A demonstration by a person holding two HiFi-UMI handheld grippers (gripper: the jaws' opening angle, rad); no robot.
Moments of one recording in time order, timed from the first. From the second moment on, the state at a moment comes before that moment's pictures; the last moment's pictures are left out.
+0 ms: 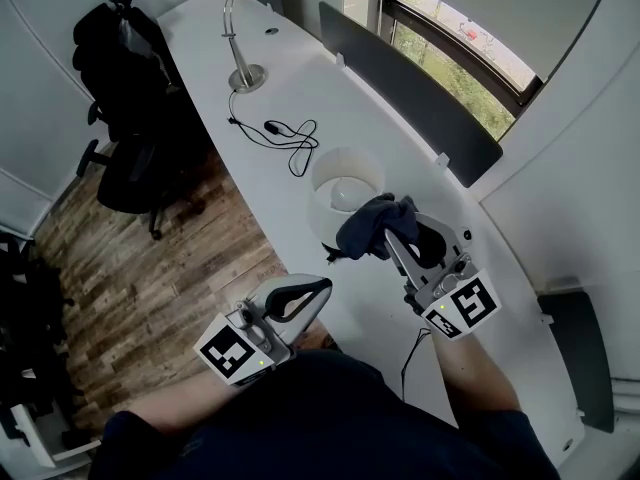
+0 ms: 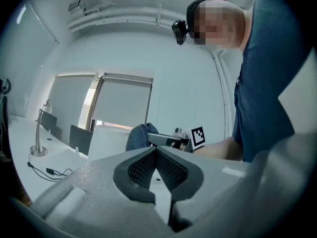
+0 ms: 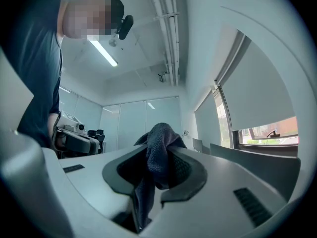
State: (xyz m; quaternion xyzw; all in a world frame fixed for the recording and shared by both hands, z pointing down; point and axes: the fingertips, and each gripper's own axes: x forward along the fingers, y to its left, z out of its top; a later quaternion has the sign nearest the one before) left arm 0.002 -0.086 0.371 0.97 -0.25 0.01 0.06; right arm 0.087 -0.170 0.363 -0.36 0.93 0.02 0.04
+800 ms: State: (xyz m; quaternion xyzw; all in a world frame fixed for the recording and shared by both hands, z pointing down) left arm 0.022 -0.097 0.375 0.97 -0.25 0.03 0.06; right arm 0.125 -0.190 0.498 -0.40 0.91 -0.08 -0.02
